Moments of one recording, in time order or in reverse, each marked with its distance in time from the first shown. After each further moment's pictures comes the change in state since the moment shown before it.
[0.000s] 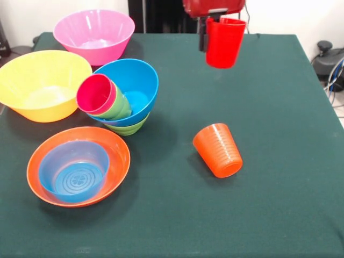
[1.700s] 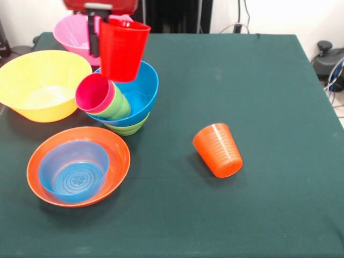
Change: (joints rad) arm -0.249 0.058 0.059 -0.289 0.039 0.184 -0.001
